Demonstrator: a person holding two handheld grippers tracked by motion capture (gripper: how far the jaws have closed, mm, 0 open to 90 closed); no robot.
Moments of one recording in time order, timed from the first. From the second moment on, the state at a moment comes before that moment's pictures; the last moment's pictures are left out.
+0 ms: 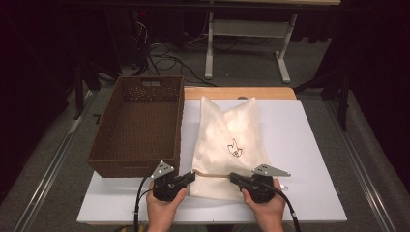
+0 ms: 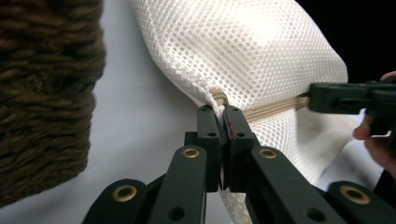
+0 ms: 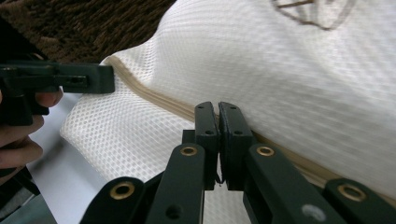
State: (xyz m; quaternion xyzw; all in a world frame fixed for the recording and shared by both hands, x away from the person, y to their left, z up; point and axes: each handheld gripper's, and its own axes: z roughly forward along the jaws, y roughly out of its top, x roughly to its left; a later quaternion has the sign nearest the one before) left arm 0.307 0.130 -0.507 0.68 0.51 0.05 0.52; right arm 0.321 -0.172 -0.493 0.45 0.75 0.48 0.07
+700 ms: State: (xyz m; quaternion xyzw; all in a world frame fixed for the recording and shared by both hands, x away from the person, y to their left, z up) left arm 0.304 0.124 -0.506 0.70 0.49 0.07 0.51; right arm 0.316 -0.237 -0.484 0.46 0.74 0.48 0.11
